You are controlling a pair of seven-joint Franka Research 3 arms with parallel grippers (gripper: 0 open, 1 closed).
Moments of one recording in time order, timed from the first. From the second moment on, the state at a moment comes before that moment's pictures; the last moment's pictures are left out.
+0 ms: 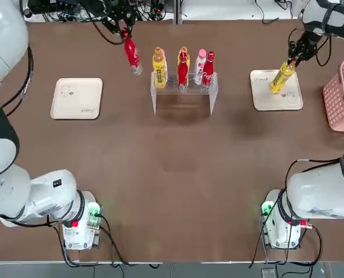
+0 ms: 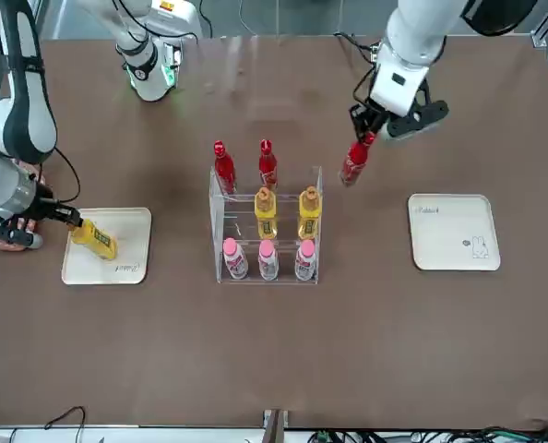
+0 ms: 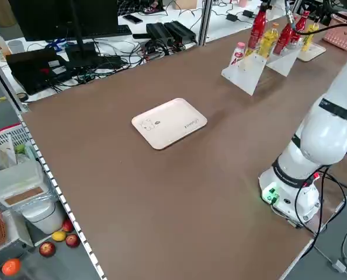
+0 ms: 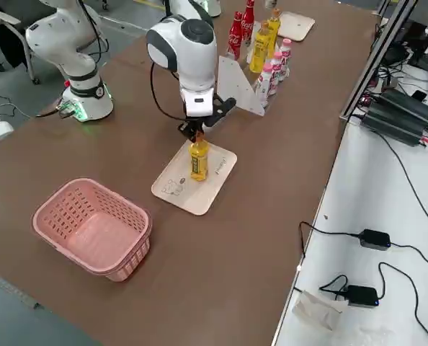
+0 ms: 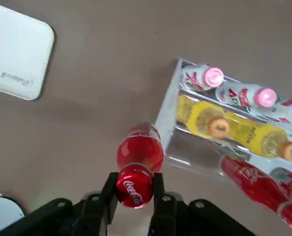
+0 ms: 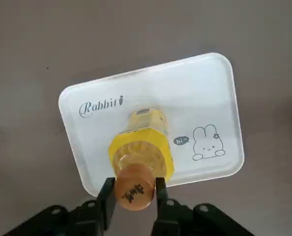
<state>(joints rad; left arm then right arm) 0.31 0.03 -0.91 -1.61 -0.07 1.66 -0.92 -0.14 0.13 -0.06 -2.05 0.08 2.12 -0.04</state>
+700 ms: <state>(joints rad) 0.11 0.22 -0.95 -1.51 0.12 1.66 -1.17 -0.14 0.13 -0.06 -2.04 0.08 2.12 -0.03</state>
